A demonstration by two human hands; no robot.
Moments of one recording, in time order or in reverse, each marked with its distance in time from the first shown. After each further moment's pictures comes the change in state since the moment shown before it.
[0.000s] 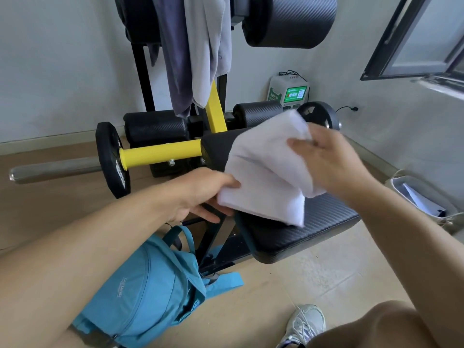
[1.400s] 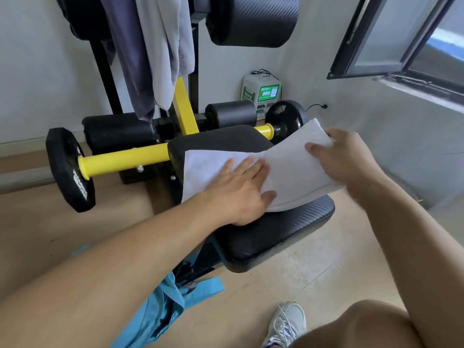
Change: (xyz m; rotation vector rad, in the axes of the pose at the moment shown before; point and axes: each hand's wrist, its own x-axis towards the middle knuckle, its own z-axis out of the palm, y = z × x) left_hand 0.063 0.030 0.087 1.197 0.019 0.559; right_hand 0.023 0.054 -0.055 -0.227 0.213 0.266
